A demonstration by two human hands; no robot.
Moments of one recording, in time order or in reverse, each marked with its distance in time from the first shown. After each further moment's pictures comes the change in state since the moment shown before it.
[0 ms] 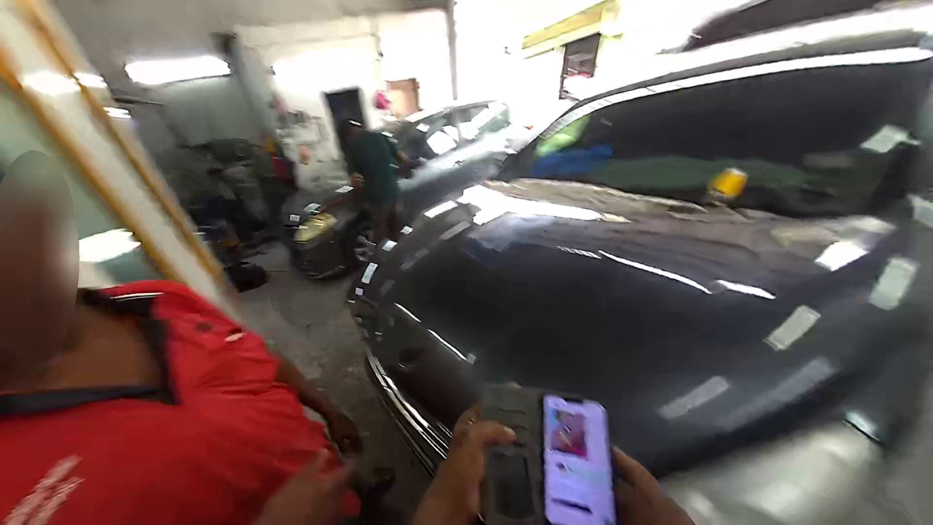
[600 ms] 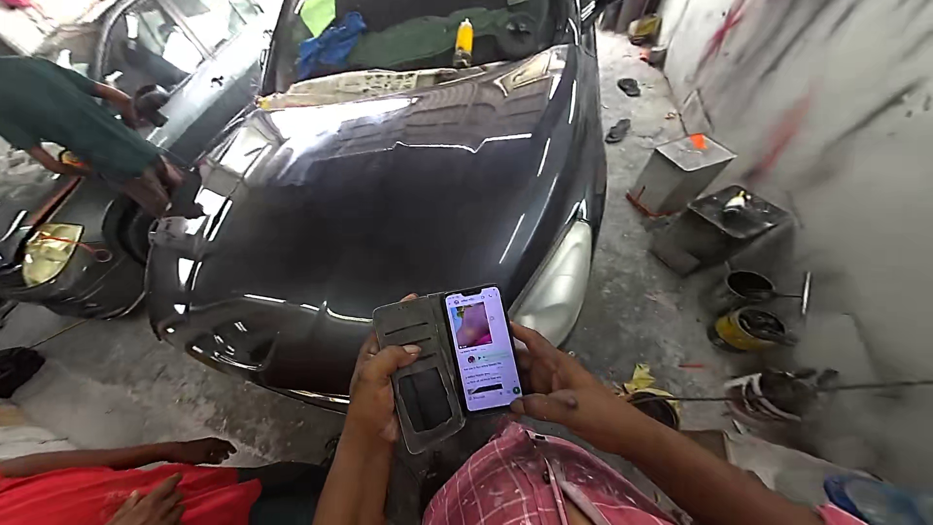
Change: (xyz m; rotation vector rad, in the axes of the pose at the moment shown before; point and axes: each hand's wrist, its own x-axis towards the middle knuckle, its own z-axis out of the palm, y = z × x) left_hand 0.033 -0.047 0.079 0.129 -0.243 -0.116; right_hand -0.065 -0.022 -0.054 0.070 0.315 0.154
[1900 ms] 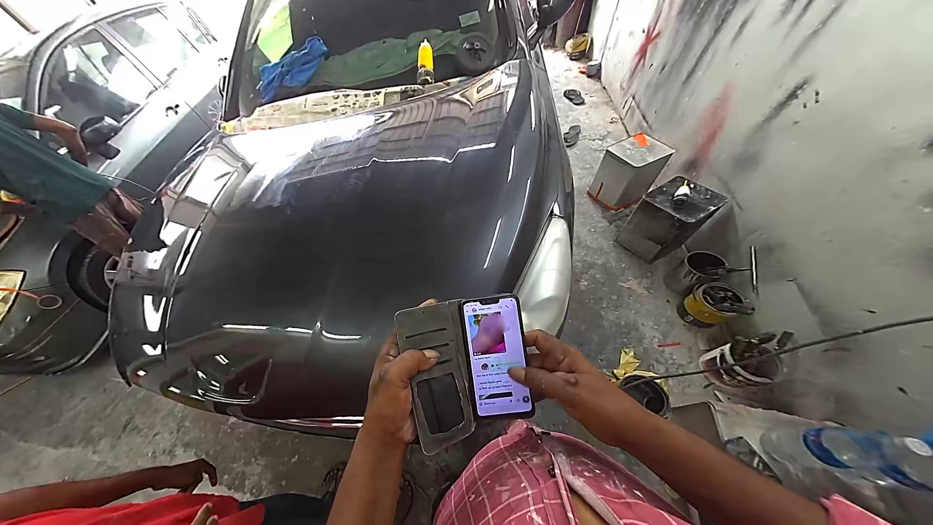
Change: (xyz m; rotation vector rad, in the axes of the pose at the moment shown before) left_hand 0.022 -0.001 -0.023 -0.011 -0.203 -0.122; right_hand 0.005 0.012 0.026 -0.059 0.343 0.004
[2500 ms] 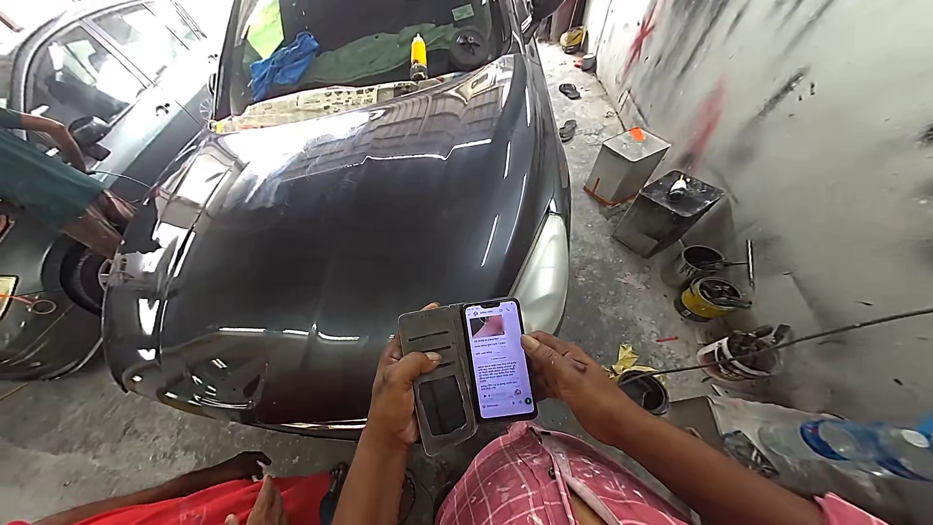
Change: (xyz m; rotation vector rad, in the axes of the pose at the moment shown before) left_hand 0.008 -0.009 0.000 -0.001 -0.003 -0.038; right_hand 0.004 0.002 -0.002 0.048 0.117 0.051
